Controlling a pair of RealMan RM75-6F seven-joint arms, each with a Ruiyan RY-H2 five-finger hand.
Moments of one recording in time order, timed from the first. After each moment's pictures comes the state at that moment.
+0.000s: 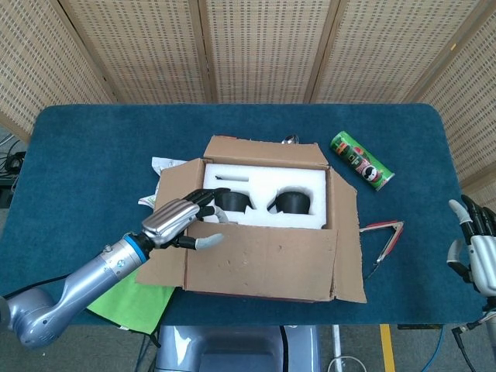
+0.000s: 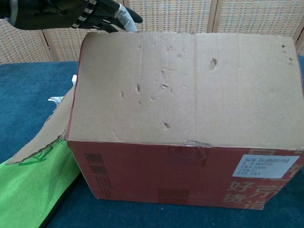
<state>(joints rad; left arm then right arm) -0.87 -0.98 -0.27 -2.07 1.13 0.69 -0.22 0.12 -0.93 0.14 -1.77 -1.38 1.41 0.06</state>
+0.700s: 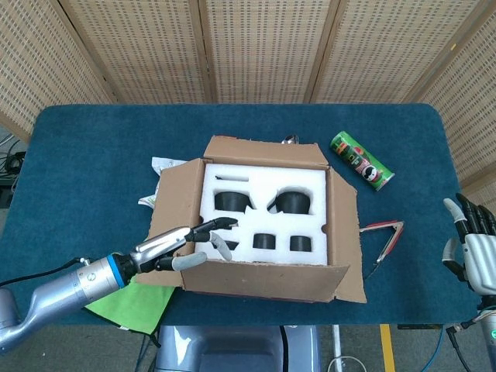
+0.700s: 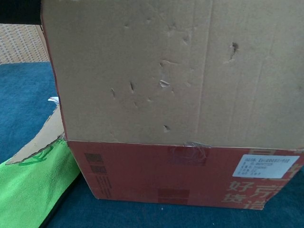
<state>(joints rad) -0.81 -0.80 -0.22 -2.08 1.81 0.73 -1.31 0.13 -0.92 0.14 -1.82 -1.37 1.41 0.01</state>
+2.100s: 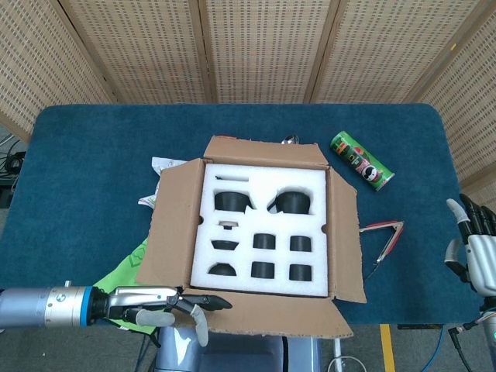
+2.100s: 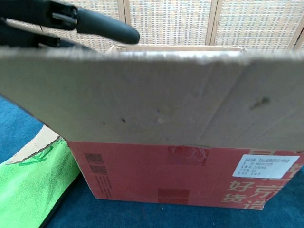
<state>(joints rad) -1.12 -0.73 0.28 -1.88 2.35 1.24 -1.94 0.13 -0.92 0.14 -1.82 -1.37 1.42 0.02</state>
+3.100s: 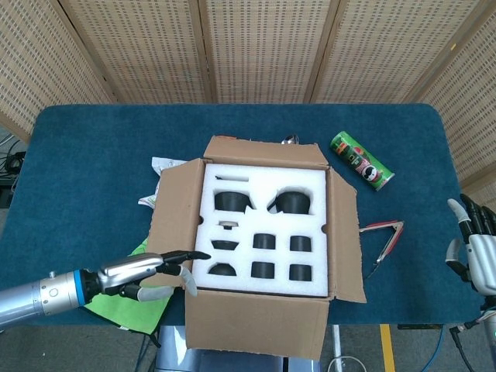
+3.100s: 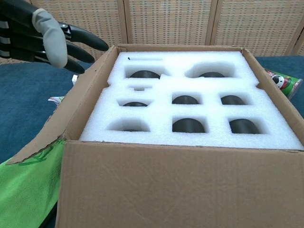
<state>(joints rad) -1.03 -0.70 0.29 -1.92 2.07 1.07 -1.32 0.13 -0.92 0.14 -1.80 -1.36 1.41 0.03</state>
